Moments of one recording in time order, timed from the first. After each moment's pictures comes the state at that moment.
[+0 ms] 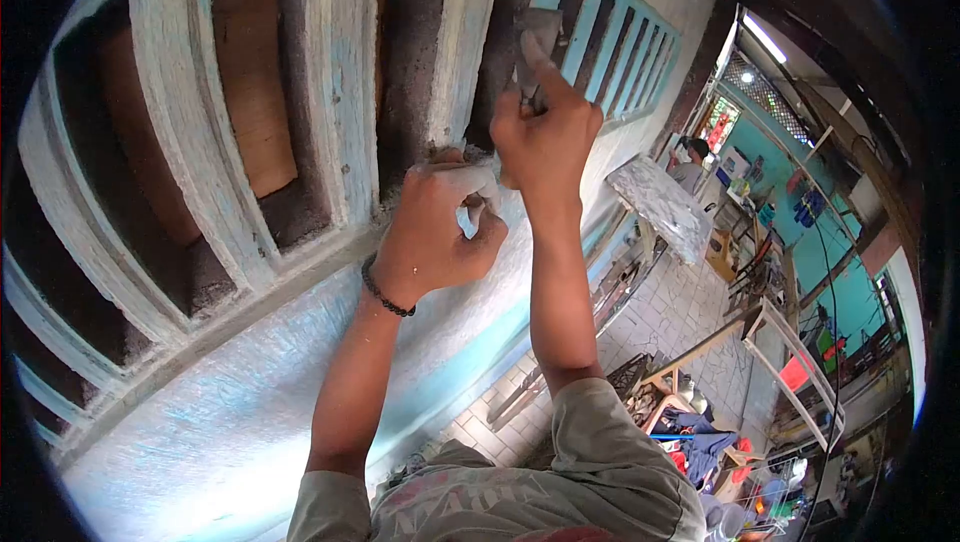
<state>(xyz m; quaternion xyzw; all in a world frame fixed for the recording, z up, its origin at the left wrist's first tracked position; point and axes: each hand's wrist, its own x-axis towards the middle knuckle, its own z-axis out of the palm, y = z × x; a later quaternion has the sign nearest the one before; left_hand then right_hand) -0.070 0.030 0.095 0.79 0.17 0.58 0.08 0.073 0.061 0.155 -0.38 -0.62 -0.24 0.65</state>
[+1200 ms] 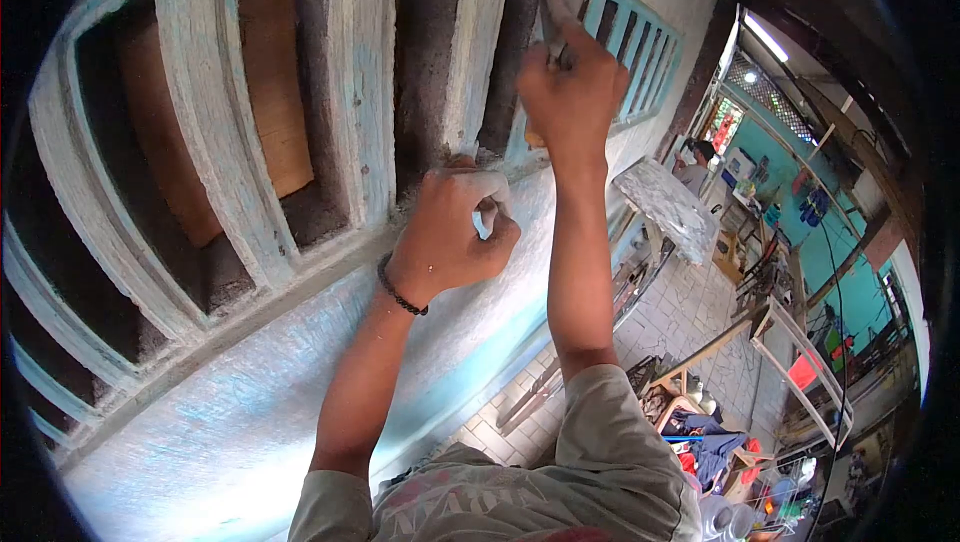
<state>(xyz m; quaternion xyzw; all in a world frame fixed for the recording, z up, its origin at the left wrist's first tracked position) -0.076 0.029 0.095 0.82 0.18 0.55 0.05 0.082 0.079 0.194 -0.36 -0.60 -0.30 0.65</state>
